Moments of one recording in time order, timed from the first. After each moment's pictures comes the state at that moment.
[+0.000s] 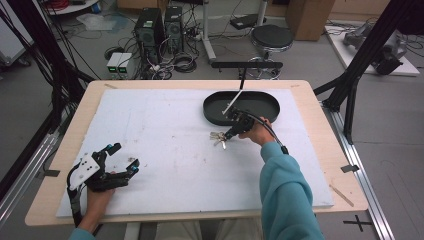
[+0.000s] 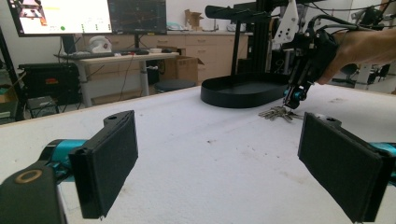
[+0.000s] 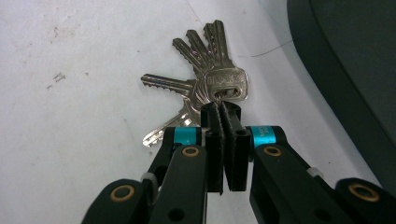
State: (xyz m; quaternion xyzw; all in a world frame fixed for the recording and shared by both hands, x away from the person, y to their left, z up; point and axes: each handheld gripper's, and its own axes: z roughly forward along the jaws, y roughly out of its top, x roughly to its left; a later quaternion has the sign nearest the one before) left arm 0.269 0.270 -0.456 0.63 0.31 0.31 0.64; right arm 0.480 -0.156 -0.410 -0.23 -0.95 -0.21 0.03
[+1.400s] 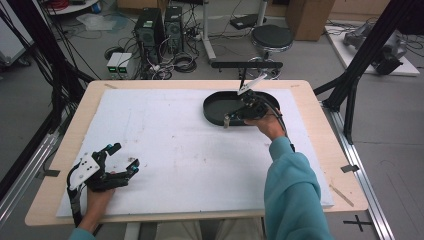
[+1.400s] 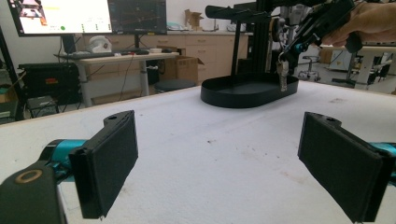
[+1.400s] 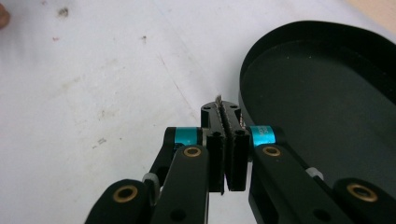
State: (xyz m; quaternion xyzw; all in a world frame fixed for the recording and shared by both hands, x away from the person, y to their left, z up) left arm 0.269 0.270 -0.456 0.63 0.31 0.31 0.64; right arm 0.473 -0.190 -0.348 -0.24 -0.90 -0.37 -0.03
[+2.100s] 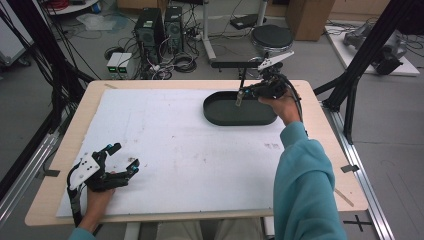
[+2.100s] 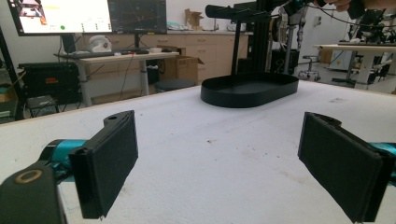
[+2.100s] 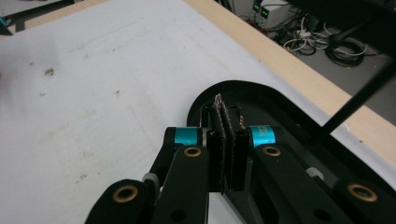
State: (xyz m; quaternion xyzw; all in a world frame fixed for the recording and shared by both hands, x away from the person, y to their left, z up) left arm 0.269 0.270 -0.456 0.63 0.31 0.31 0.64; right arm 0.487 -0.228 -0.282 -0.27 -0.86 -0.42 -0.10
